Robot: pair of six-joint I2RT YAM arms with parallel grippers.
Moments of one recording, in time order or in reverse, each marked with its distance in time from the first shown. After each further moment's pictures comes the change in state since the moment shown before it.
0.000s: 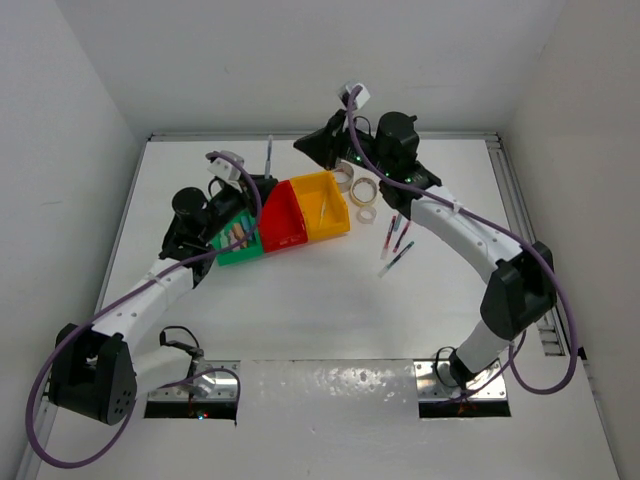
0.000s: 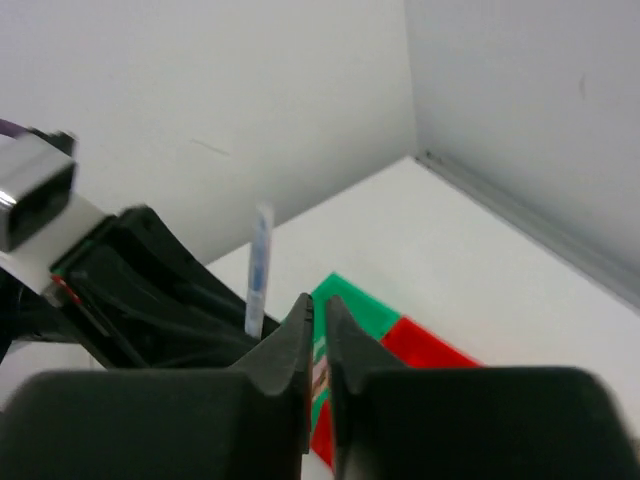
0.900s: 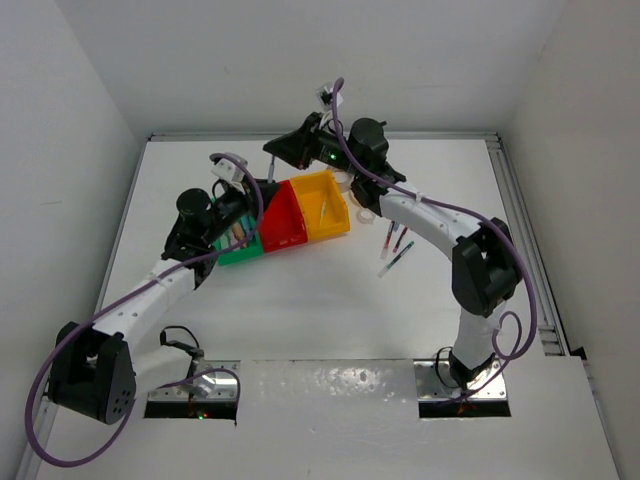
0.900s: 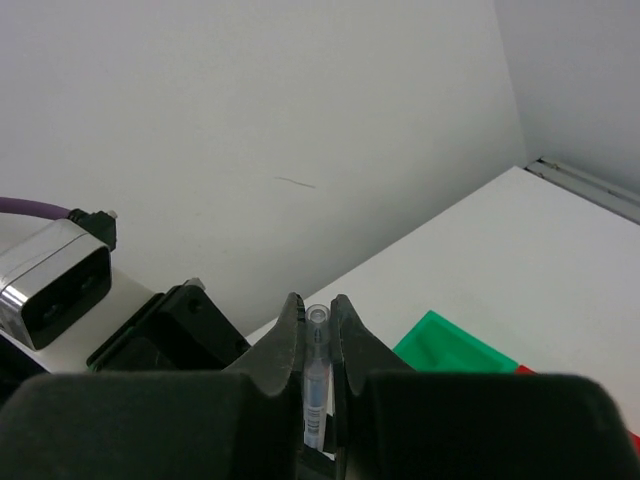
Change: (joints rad) left arm -0.021 0.002 -0.008 -0.033 -0.025 -0.023; right arm 0.061 0.206 0.096 0.260 -0.038 0.317
